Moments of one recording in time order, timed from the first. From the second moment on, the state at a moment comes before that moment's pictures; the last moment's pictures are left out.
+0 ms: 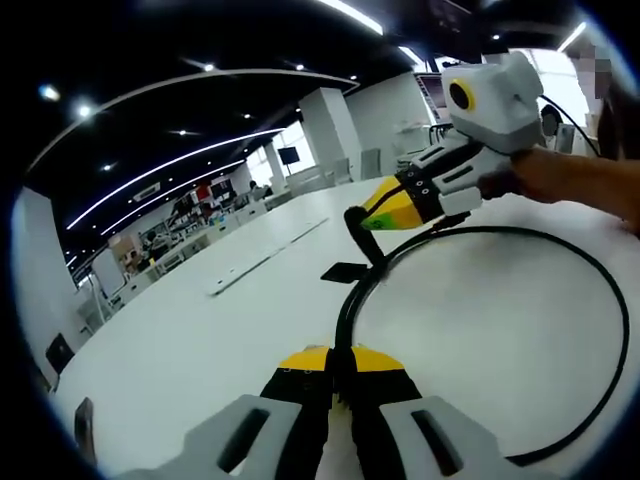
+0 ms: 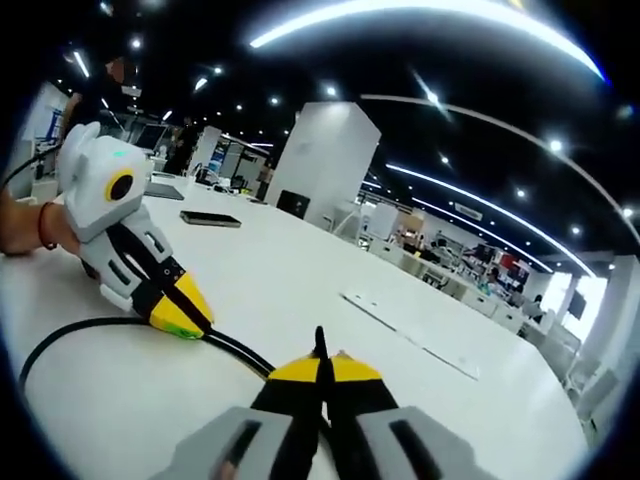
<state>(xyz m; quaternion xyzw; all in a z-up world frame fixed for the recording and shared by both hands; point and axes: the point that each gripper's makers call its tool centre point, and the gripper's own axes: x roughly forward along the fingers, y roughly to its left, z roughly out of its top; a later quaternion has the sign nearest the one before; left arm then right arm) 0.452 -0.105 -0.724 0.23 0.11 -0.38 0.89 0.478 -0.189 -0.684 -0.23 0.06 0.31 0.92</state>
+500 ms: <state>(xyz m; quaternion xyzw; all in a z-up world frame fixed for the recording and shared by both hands) 0.457 -0.105 -0.724 0.23 0.10 -0.39 0.89 0.492 -0.190 -0.688 -0.23 0.08 0.30 0.92</state>
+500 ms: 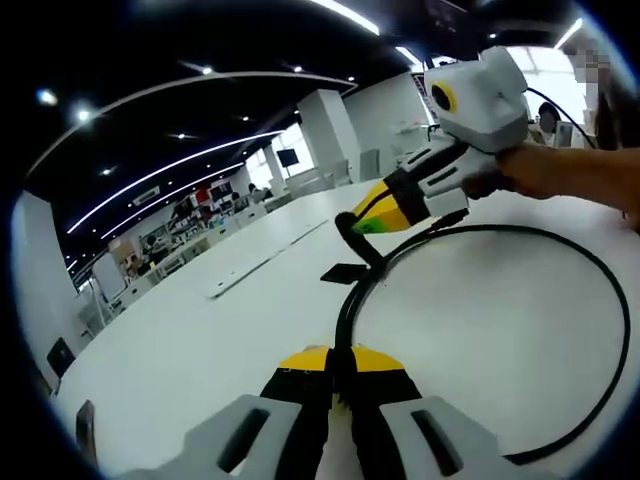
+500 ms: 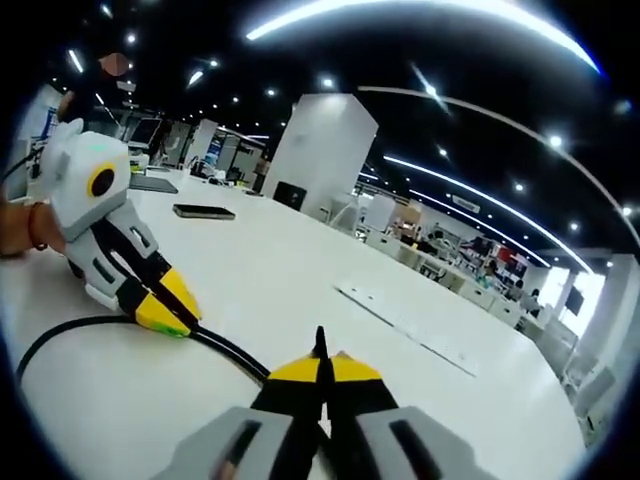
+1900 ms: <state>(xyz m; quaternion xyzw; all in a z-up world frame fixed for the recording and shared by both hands) 0.456 -0.105 -0.723 0.23 0.10 -0.38 0.89 0.520 -0.192 -0.707 -0.26 0.13 0.28 0.91</state>
